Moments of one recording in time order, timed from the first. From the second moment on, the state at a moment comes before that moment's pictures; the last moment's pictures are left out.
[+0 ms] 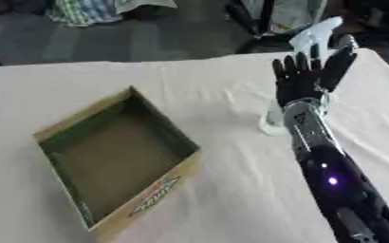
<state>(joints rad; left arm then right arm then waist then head) -0.21 0.40 0.18 -1.81 0.13 0.15 0.53 -0.68 -0.16 0.13 -1.55 -1.02 -0.41 -0.82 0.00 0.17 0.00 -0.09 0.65</state>
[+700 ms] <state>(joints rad) -0.21 0.40 0.18 -1.81 0.13 0.15 0.52 -0.83 -0.18 0.14 -1.54 -1.08 -0.39 -0.84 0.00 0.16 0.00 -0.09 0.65</state>
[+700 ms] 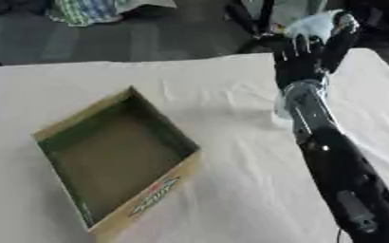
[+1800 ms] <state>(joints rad) -0.20 0.40 0.17 -1.79 0.13 0.15 0.52 -0.96 0.06 0.24 -1.76 -1.13 -0.17 -0.91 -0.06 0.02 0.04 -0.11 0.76</state>
